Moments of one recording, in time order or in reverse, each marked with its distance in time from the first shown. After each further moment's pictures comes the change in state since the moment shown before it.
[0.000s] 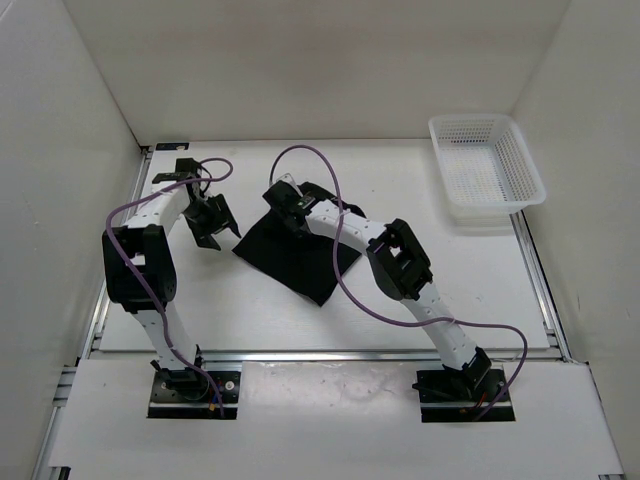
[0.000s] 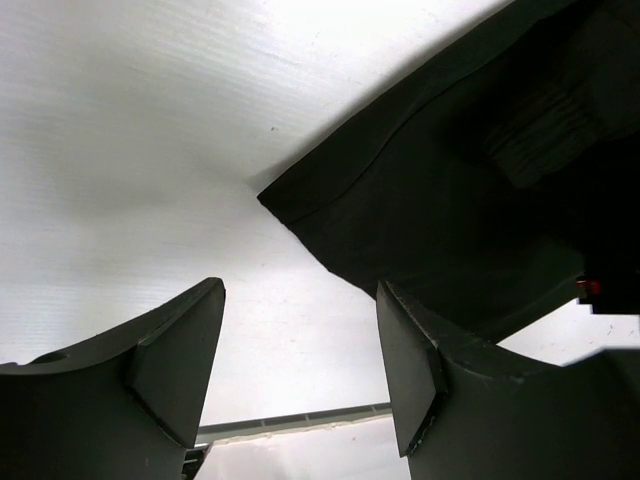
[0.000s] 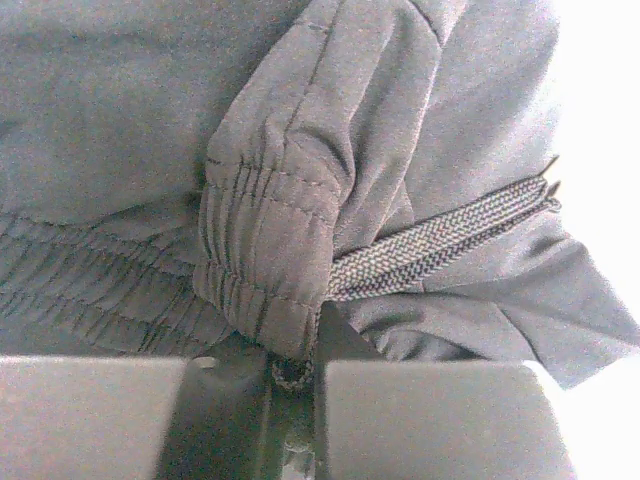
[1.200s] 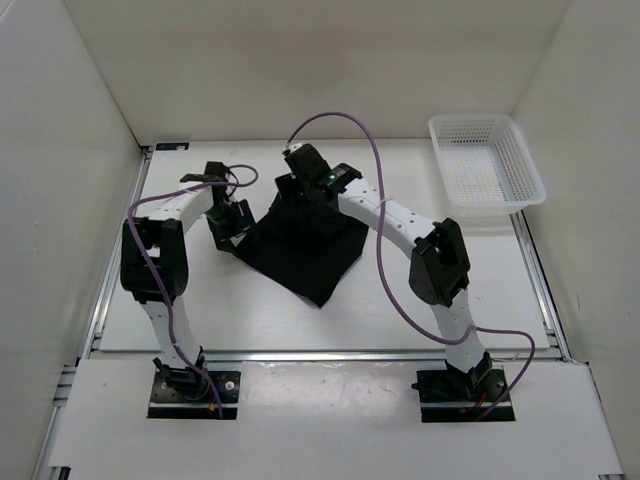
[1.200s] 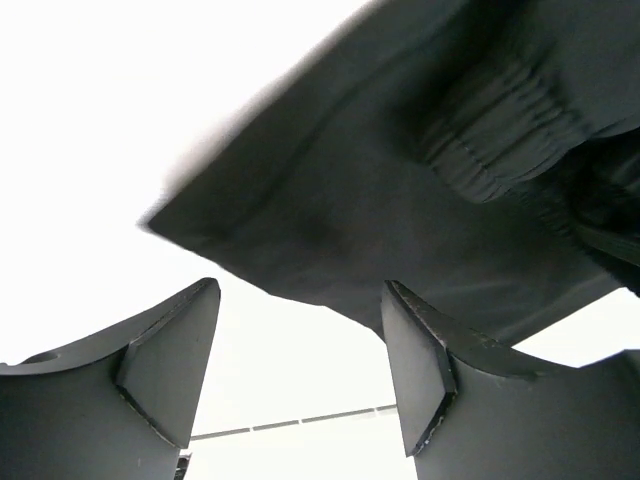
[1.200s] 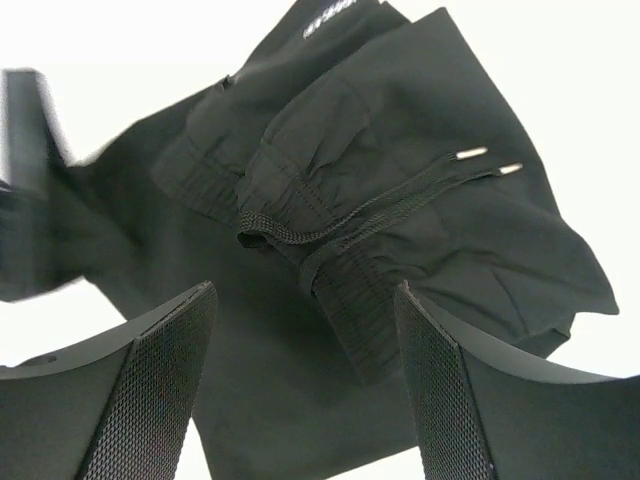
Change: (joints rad) left arm -0.154 0.092 0.000 0.031 -0.021 -0.052; right arm -0.069 -0.312 -0.068 -0.026 -0.354 0.129
